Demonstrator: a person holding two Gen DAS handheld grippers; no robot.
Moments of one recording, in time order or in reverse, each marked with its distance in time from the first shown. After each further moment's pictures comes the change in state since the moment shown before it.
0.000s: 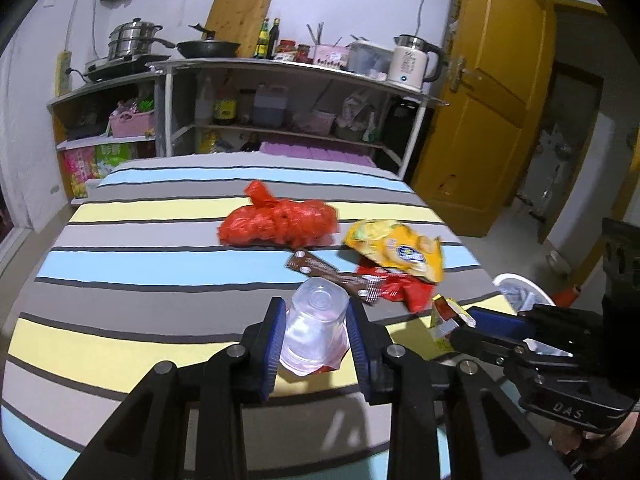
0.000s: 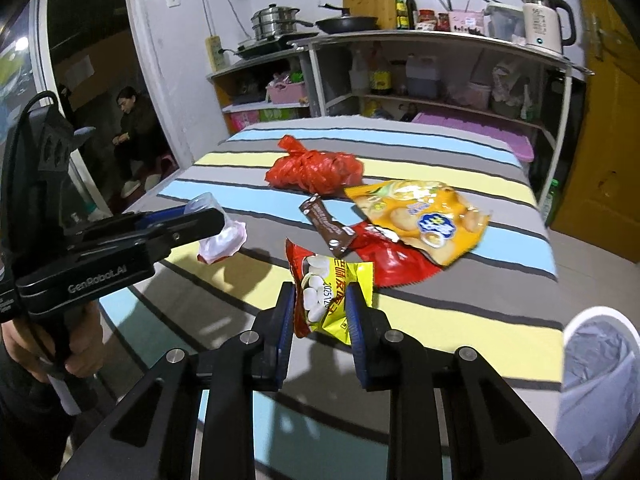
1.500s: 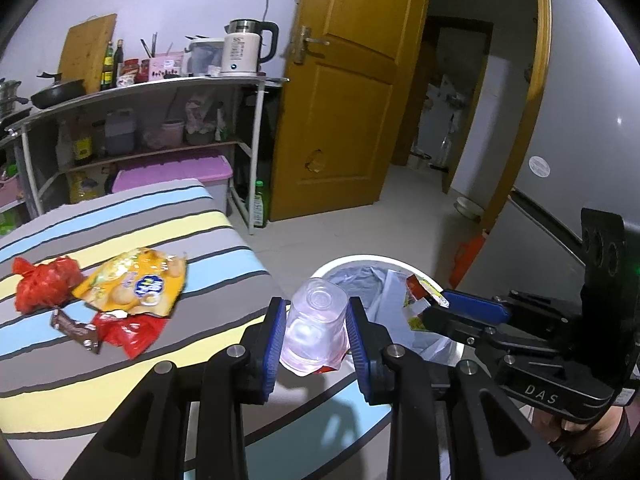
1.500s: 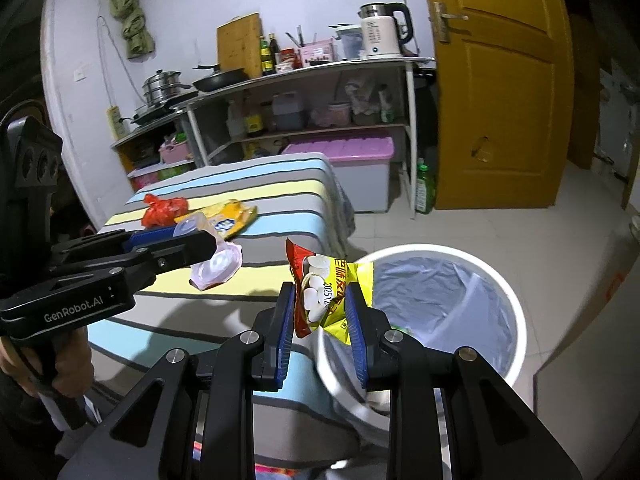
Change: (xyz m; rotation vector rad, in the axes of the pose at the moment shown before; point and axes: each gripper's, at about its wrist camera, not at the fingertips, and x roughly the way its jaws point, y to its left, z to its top) left arm 0.030 -0.226 0.000 0.262 0.046 -0.330; right arm -0.151 -0.132 -0.076 0.237 -0.149 -0.295
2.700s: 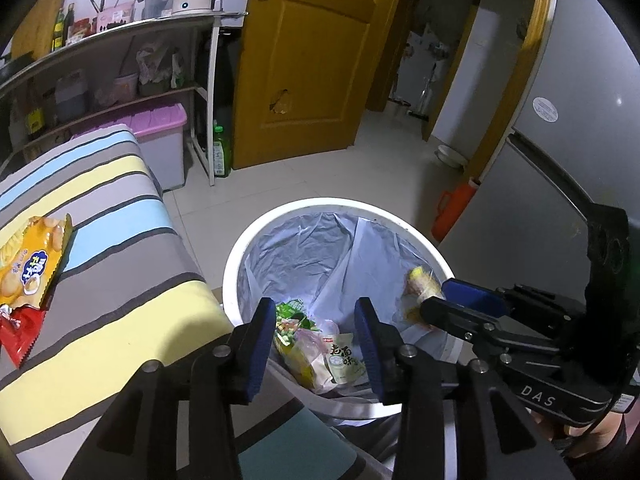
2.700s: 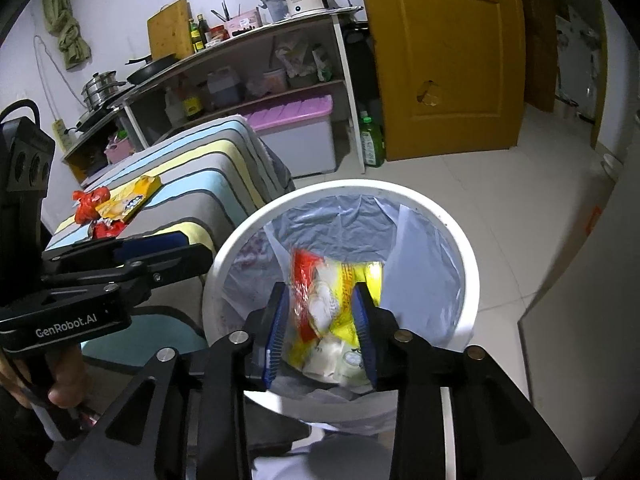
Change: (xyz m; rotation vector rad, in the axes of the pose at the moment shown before) left arm 0.109 -0.038 -0.015 0.031 0.202 -0.083; right arm 0.032 -0.081 -0.032 0.152 0.107 -0.117
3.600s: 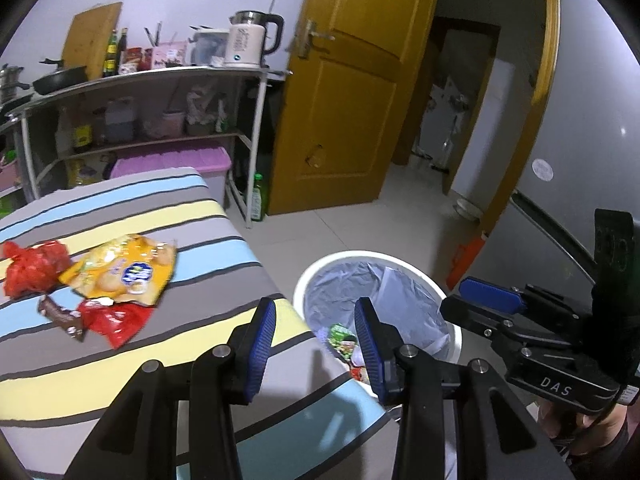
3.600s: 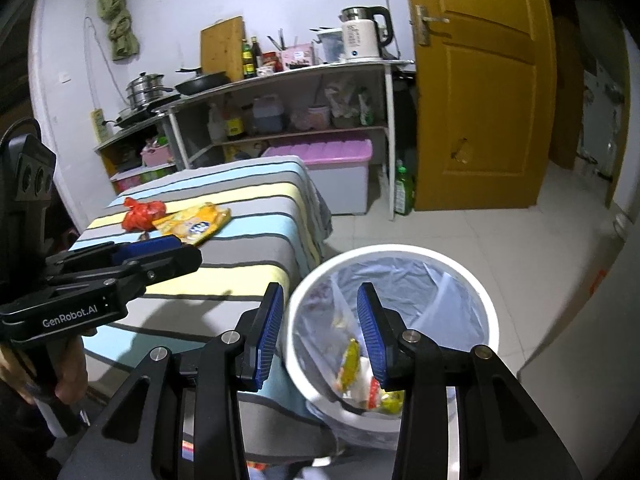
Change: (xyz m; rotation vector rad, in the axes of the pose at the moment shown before) left arm -0.105 0.030 -0.015 -0.071 -0.201 0.080; right arm -0.050 0.071 0.018 -0.148 -0.127 0.057
